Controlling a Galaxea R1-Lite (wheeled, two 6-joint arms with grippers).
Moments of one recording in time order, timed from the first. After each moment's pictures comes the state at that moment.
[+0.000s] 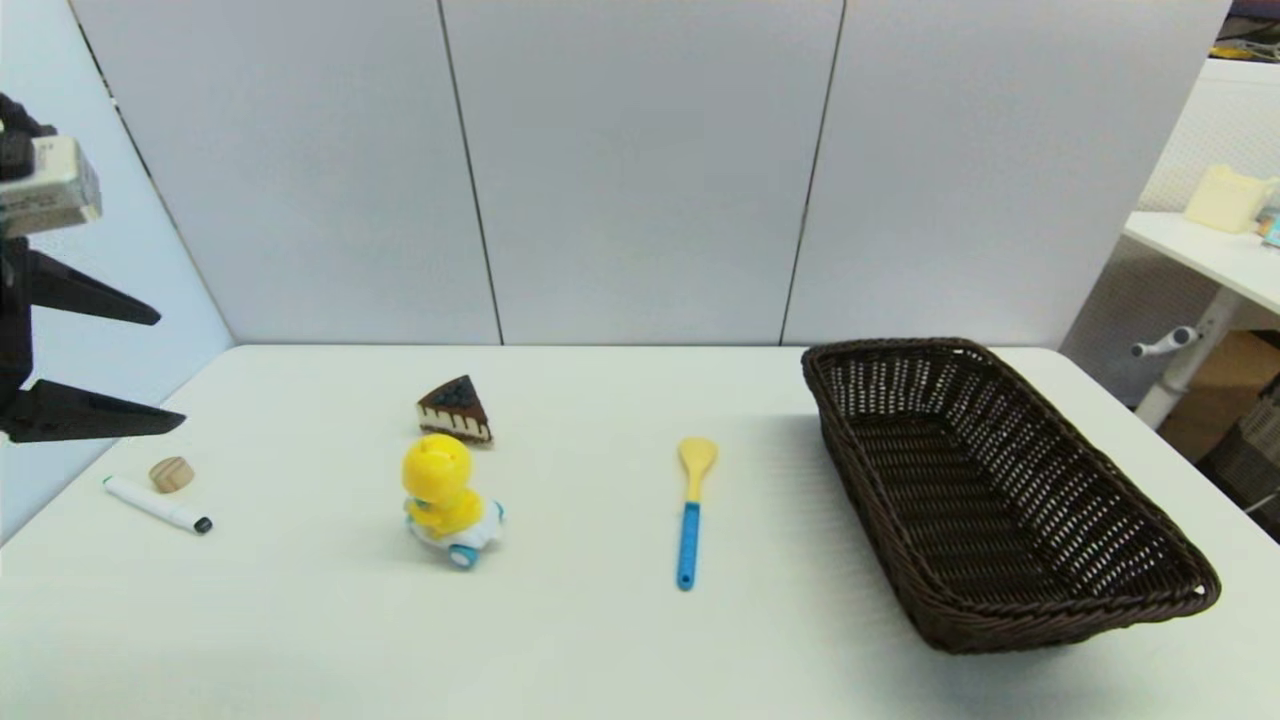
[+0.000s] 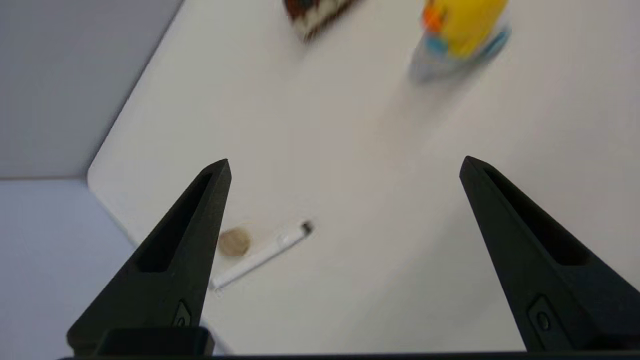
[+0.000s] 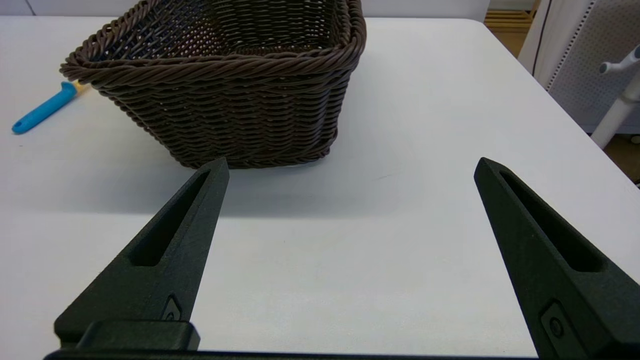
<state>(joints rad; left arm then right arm) 0.20 1.48 -1.62 1.02 -0.48 1.05 0.00 0.00 0.00 0.00 0.00 -0.01</state>
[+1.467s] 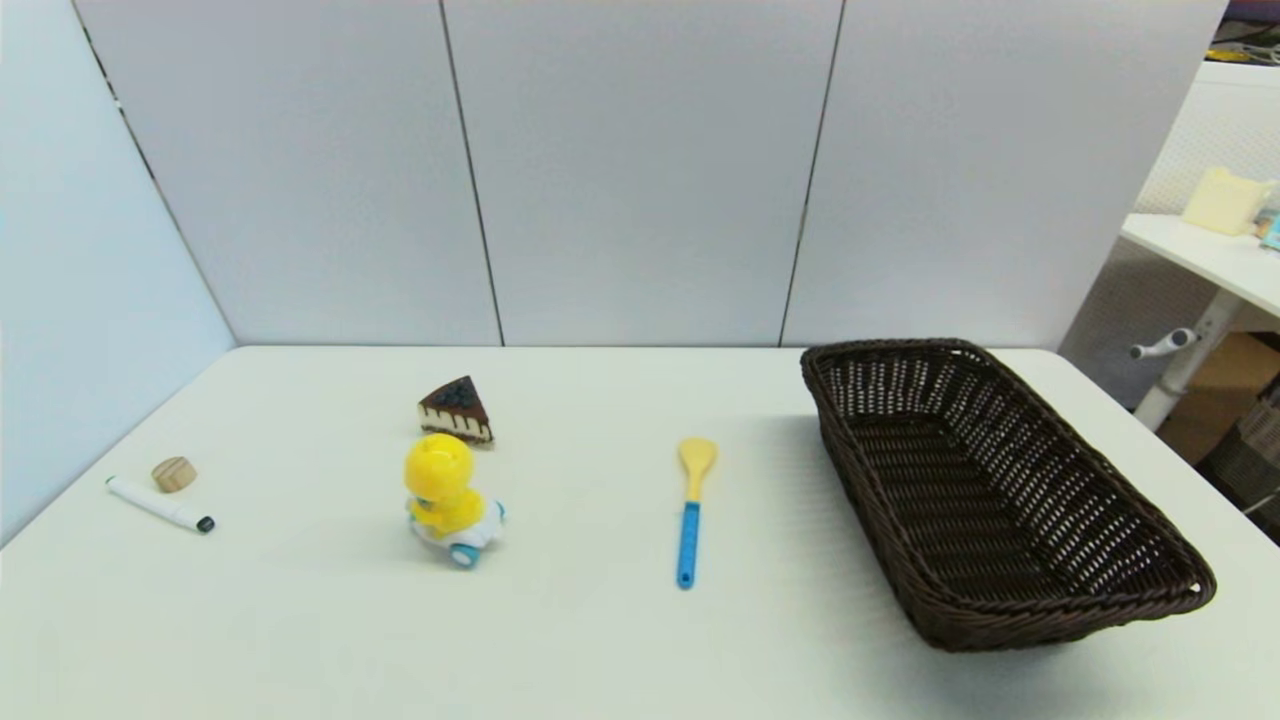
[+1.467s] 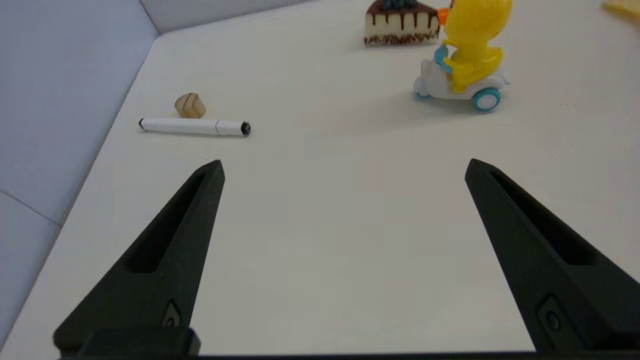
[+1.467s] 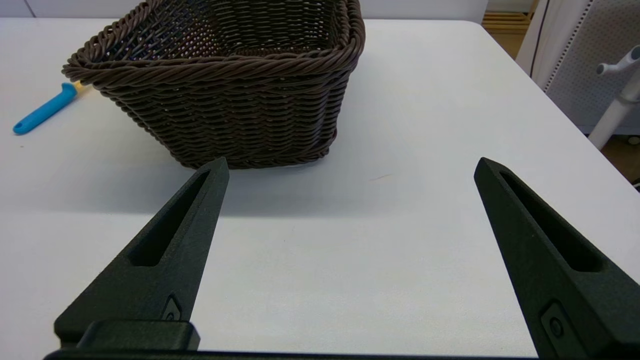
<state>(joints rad) 0.06 0.28 -0.28 0.14 -0.12 0.21 0.00 0.00 0.00 0.00 0.00 -0.01</state>
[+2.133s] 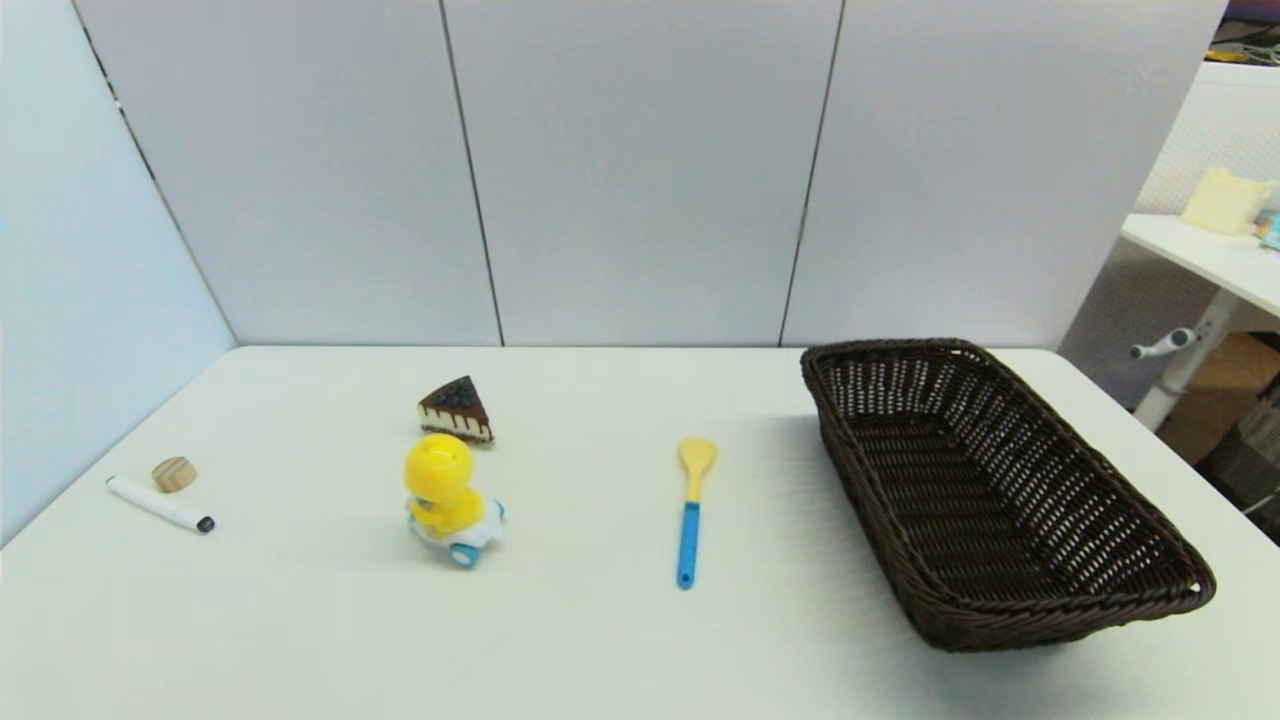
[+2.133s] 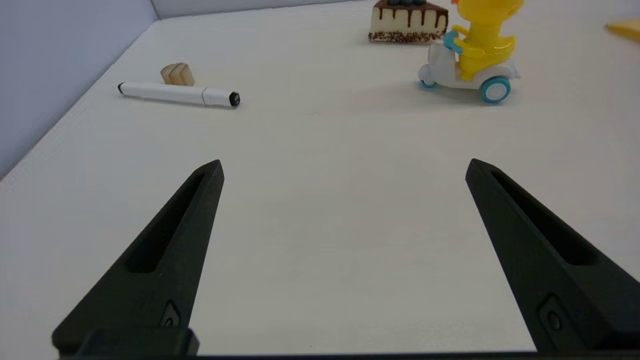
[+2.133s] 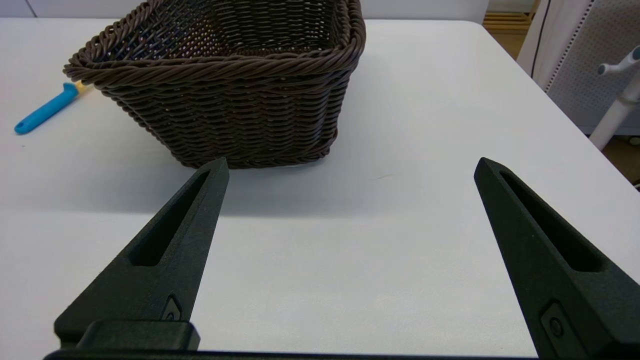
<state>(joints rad) -0.01 0.02 0.00 0.01 -0.04 0.09 0.00 0.00 0.00 0.00 0.00 -0.01</state>
